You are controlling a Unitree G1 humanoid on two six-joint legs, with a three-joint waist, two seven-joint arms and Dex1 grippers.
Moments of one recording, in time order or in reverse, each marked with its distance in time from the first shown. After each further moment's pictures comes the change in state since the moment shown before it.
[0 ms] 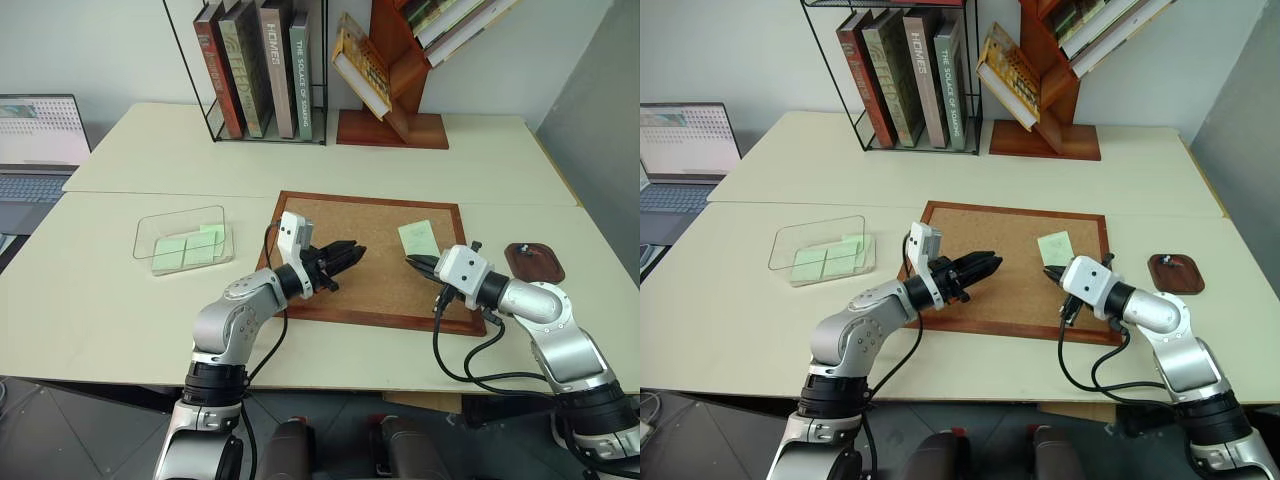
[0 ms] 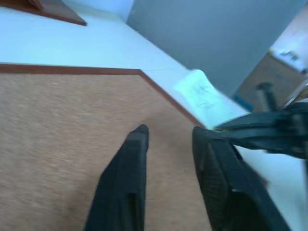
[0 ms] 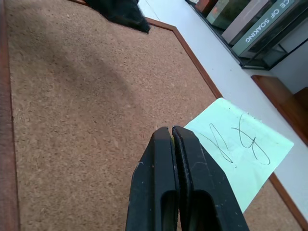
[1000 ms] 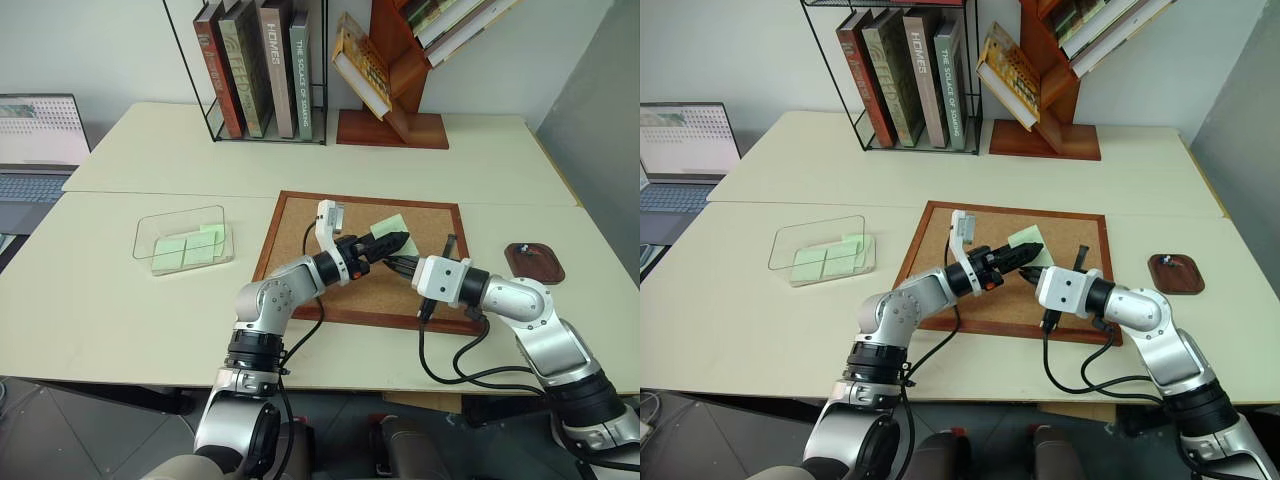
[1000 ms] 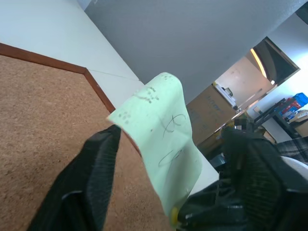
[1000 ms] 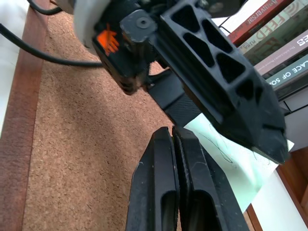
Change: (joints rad) left arm -0.200 -0.161 0.013 0.285 -0.091 0.014 0.018; right arm -0.043 0.012 0.086 -0.026 -0.078 -0.097 0.014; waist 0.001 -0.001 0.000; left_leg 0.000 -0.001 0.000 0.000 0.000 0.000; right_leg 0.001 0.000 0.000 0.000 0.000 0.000
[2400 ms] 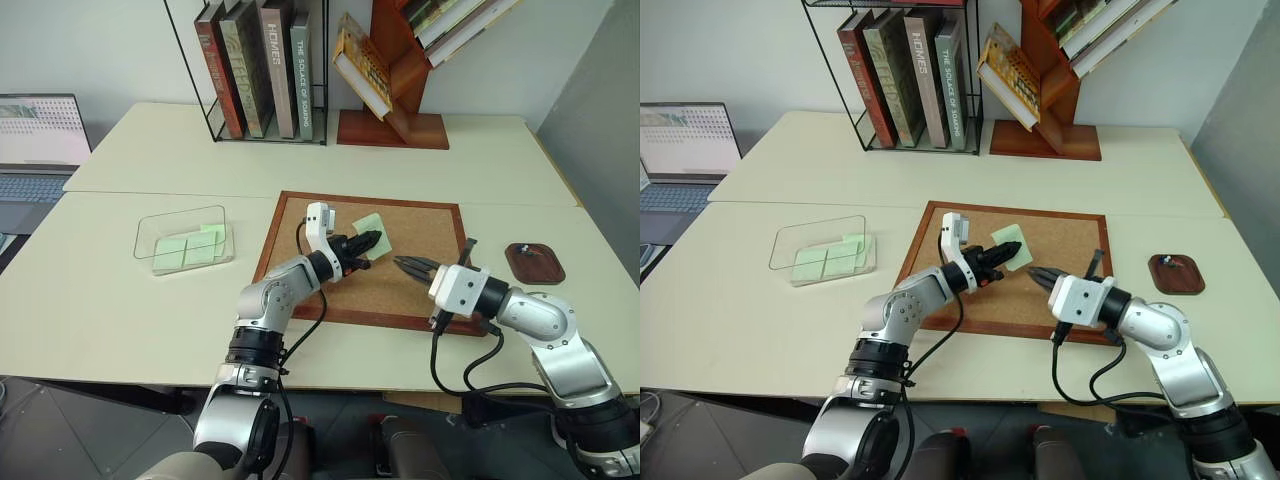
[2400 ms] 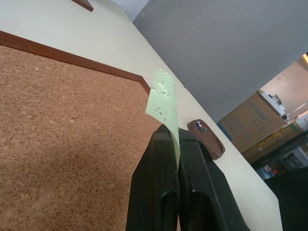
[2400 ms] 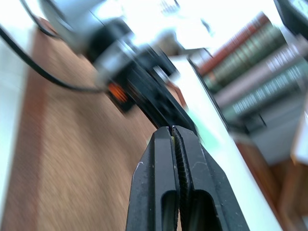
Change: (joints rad) left arm 0.020 0.036 -0.017 0.046 0.116 -0.133 0.041; right arm 0.153 0.001 -0.158 -0.119 0.062 0.042 -0.082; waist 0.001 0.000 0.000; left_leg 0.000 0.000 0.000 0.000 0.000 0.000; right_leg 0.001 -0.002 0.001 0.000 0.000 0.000
